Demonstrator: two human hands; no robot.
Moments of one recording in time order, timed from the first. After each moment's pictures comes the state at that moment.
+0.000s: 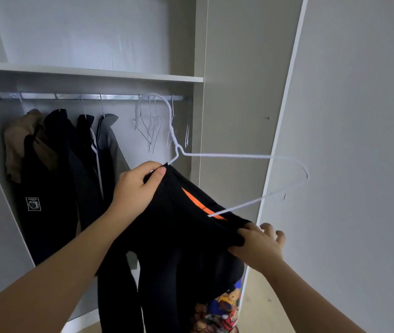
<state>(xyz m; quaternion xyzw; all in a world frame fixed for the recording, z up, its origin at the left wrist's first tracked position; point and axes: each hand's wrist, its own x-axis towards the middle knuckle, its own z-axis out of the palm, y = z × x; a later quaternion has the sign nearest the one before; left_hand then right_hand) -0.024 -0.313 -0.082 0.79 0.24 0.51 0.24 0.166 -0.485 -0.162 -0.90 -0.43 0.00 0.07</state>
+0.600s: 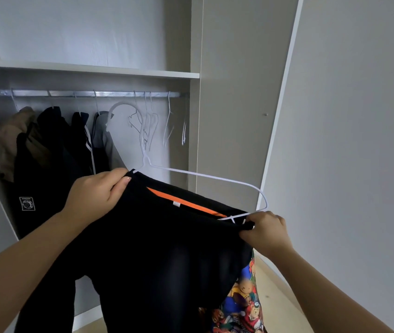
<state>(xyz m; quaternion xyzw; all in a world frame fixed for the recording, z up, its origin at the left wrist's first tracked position) -0.069 -0.277 -0.090 0.85 0.18 0.48 -0.13 0.190 -0.492 -0.140 -0.87 -0.44 -0.02 0.23</state>
